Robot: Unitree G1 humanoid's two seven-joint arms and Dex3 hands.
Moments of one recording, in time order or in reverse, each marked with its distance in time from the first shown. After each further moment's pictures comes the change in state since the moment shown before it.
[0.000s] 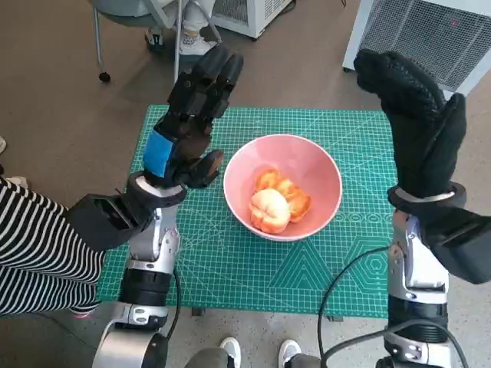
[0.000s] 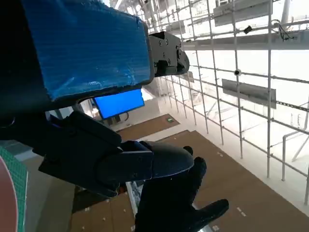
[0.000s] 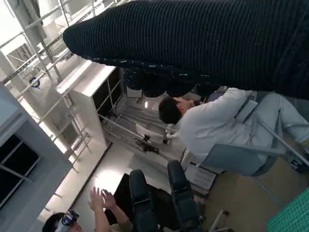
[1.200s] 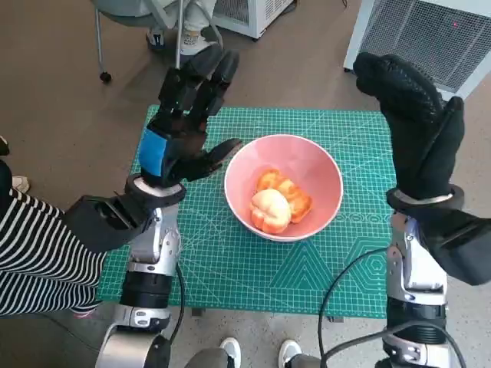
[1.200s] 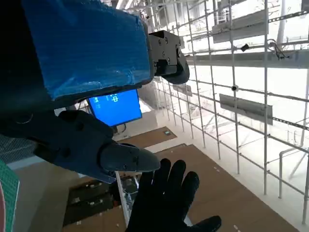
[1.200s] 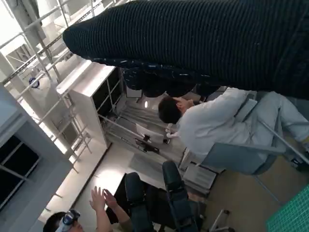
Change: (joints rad) left arm 0.010 -0.019 0.007 -0.040 0.014 0.024 0.073; right arm 0.009 0.004 -0.002 -0.002 0.001 0.000 0.000
